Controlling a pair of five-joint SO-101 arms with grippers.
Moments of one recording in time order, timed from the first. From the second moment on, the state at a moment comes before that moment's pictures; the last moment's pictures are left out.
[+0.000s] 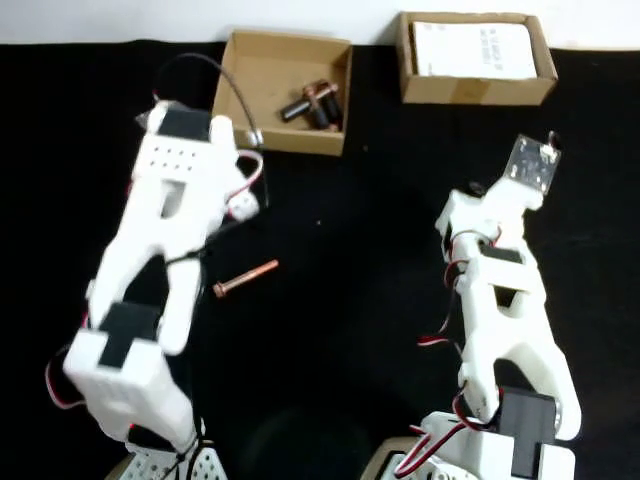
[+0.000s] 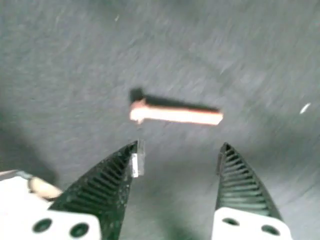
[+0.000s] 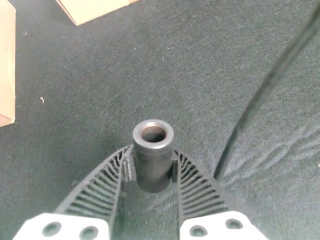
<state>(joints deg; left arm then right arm) 4.3 11.3 -7.3 101.0 44.4 3.3 -9.7 47.2 11.5 -11.9</state>
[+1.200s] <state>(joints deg) -3.2 45.1 -41.8 100.5 44.3 2.0 -9.7 48.0 11.1 -11.9</state>
